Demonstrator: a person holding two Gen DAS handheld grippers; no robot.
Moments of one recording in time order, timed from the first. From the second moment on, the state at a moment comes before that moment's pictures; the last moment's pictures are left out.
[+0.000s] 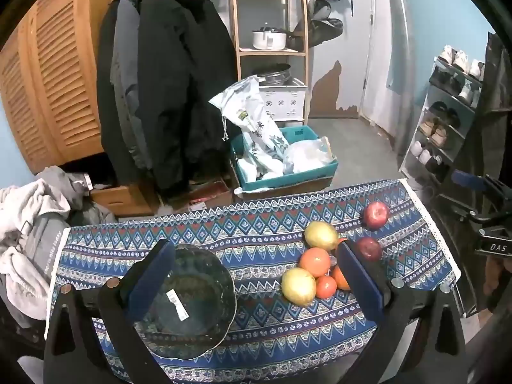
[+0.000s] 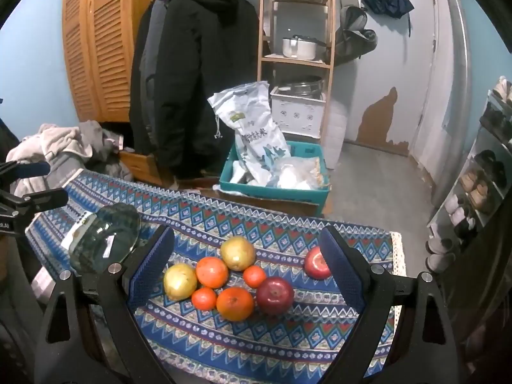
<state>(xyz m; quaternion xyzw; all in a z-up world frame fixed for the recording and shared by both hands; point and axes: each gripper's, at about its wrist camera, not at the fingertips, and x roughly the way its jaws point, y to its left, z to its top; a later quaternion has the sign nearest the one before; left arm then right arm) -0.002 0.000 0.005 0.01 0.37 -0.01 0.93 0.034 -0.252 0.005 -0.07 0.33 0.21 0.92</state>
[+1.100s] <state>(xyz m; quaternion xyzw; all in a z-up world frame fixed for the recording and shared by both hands) -0.005 -0.001 -0.005 0.00 0.38 -0.01 0.93 0.026 -0.252 -0.003 -0.06 0.33 0.21 0.92</state>
